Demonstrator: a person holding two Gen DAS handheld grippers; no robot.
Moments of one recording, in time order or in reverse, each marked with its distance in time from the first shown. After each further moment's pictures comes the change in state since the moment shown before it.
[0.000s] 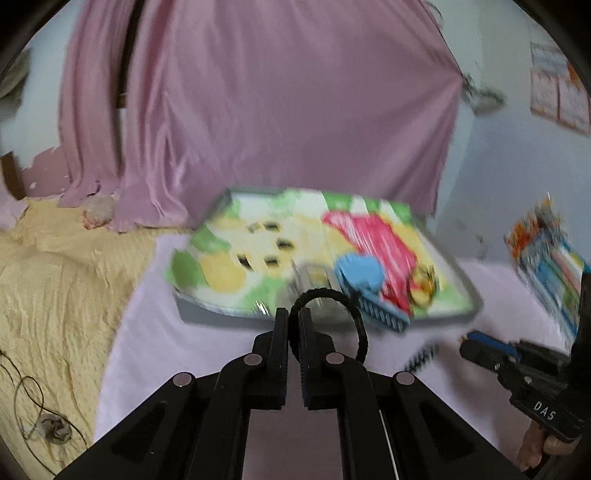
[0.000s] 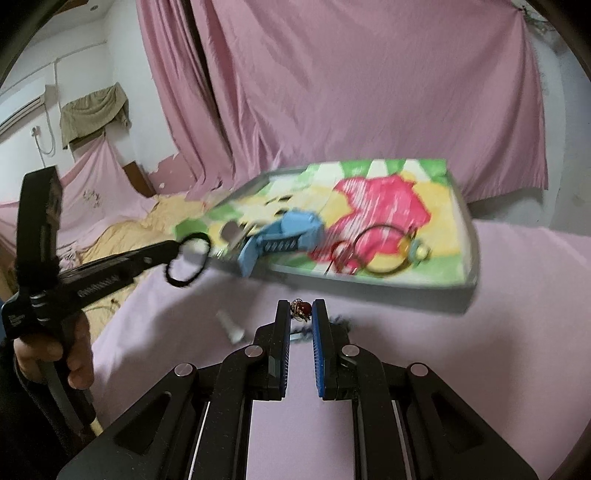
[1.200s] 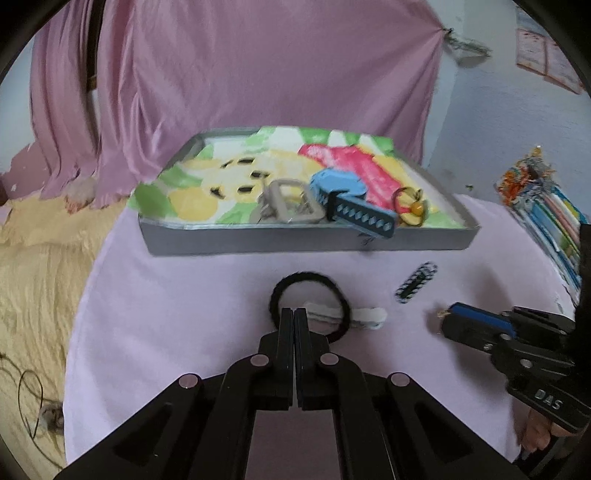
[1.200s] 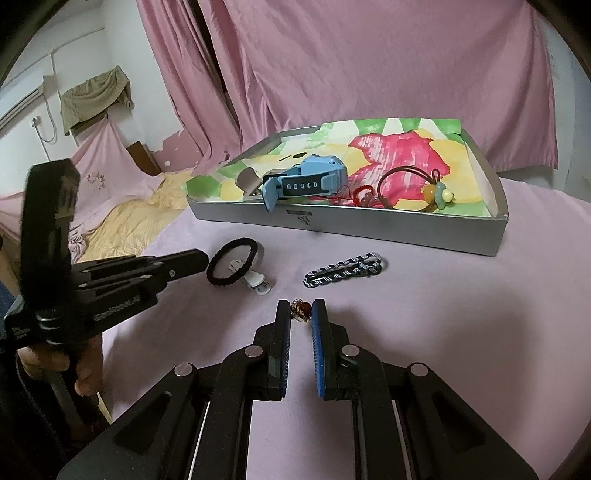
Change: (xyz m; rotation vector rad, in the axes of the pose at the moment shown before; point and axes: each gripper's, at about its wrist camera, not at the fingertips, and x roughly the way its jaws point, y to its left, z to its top) left arm 0.020 -0.016 -0.046 0.114 0.206 -0.032; right arm 0.008 0.016 -0.035 0.007 0.117 0.041
